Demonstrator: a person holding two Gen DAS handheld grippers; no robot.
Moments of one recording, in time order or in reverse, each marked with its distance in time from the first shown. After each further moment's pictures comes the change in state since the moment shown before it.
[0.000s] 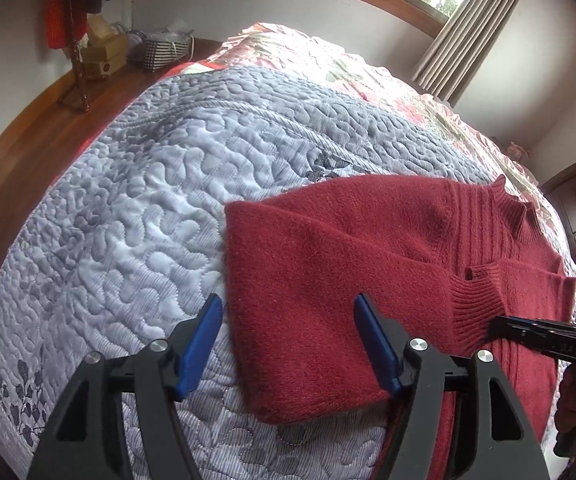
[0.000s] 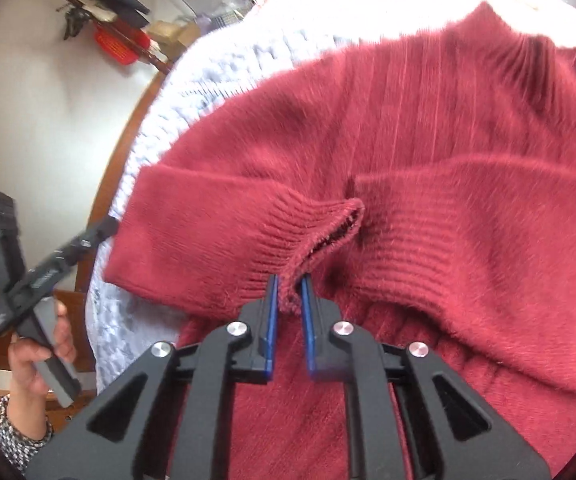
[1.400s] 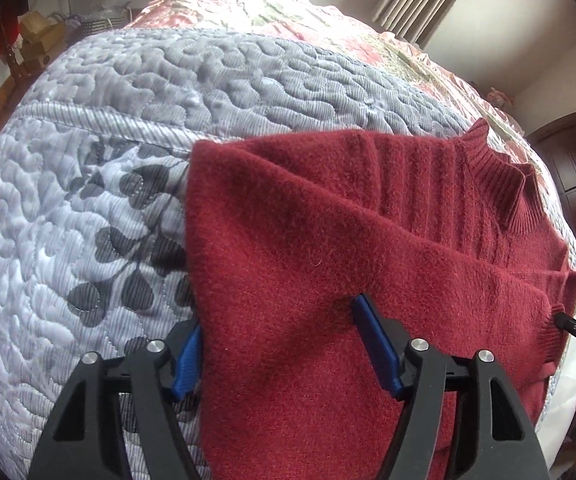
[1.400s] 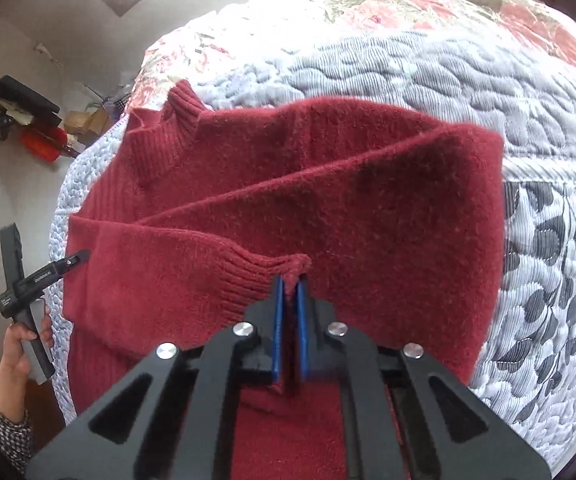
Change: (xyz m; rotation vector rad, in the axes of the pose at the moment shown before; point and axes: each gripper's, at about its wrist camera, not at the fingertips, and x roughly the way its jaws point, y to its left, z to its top) left arm 0.120 -0.151 0.035 0.110 0.183 -0.064; right arm -0.134 -0.244 -0.048 0.285 -0.183 -0.187
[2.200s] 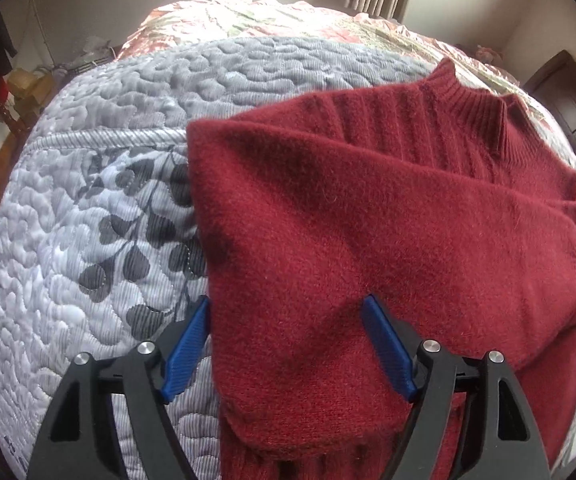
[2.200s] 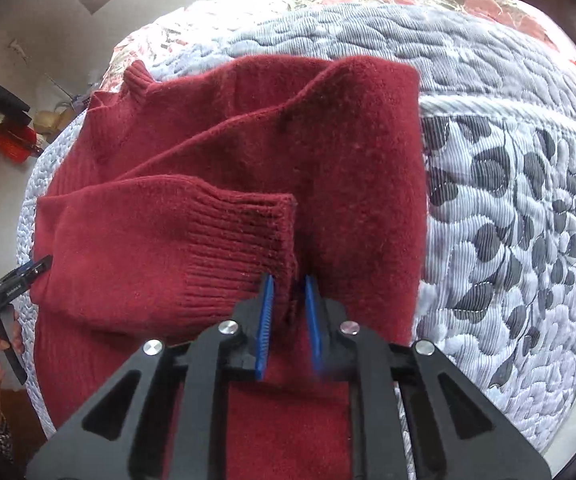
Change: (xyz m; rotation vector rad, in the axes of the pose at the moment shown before) left arm 0.002 -0.031 -0.033 0.181 -0.003 0.116; right arm 0.005 -0.031 -0.032 0.037 0.021 -0.132
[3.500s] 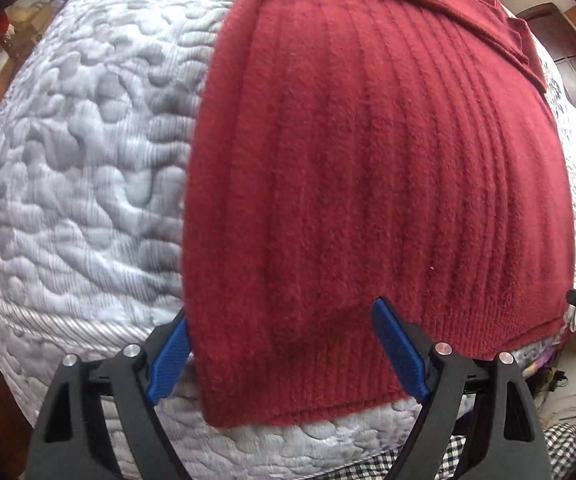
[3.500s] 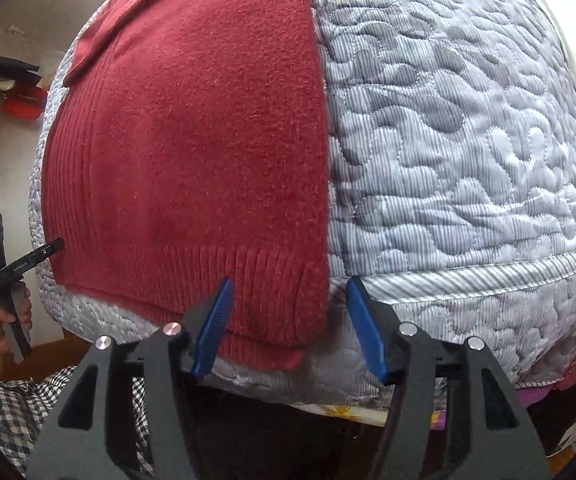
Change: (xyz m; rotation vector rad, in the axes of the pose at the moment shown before) left arm -0.106 0.021 -0.298 -0.015 0.268 -0.071; right arm -0.085 -0.038 -0.346 0.081 0.234 0.099
